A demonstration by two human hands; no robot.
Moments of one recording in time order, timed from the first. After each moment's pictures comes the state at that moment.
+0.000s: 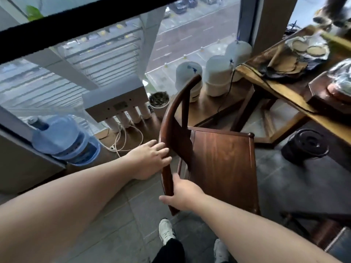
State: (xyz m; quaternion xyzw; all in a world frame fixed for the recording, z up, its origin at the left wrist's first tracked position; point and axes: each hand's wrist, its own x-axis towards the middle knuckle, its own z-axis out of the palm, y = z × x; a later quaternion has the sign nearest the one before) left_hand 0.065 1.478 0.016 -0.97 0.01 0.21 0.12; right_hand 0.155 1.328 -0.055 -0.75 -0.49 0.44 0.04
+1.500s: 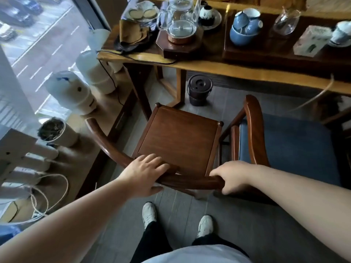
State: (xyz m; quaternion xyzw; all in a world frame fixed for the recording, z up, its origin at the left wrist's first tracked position) left_hand 0.184 1.303 -0.046 -0.96 0.26 0.12 -0.01; right_hand 0.277 1.020 -0.015 -0.81 -0.33 0.48 -0.06
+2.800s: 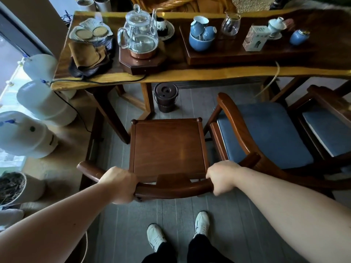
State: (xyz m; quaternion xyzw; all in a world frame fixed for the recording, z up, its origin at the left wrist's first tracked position) left_hand 0.269 1.409 -0.059 -0.90 0.29 0.30 0.13; right_hand 0.265 1.089 -0.022 -0.87 -0.21 0.45 -0.06
